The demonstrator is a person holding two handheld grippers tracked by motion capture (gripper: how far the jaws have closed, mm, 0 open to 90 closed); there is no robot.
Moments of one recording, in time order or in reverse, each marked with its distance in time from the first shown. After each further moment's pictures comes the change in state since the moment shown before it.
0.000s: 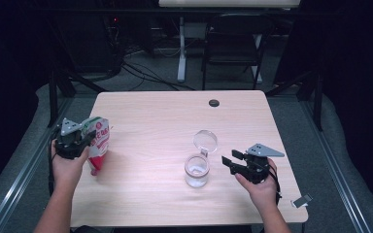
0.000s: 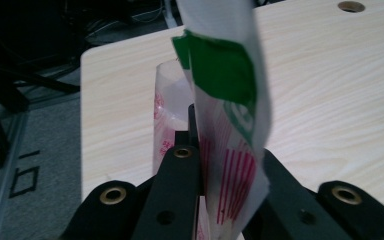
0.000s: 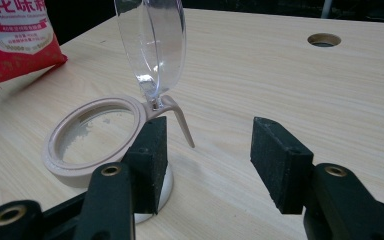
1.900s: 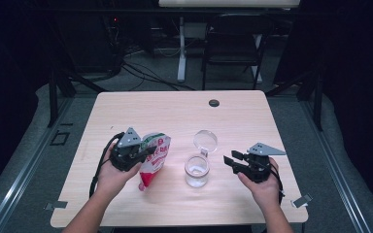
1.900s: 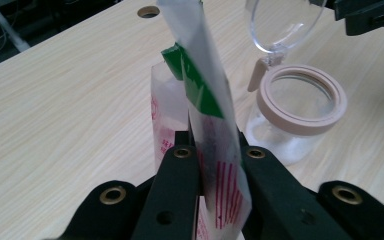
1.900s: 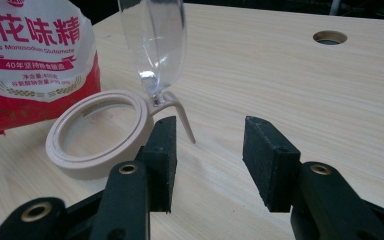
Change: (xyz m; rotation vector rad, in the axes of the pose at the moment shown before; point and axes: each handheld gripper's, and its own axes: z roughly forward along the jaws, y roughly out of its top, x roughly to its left) left arm -0.150 0.025 -0.002 0.025 -0.450 0.274; right arm -0.004 0.002 -0.003 0.020 0.025 -0.009
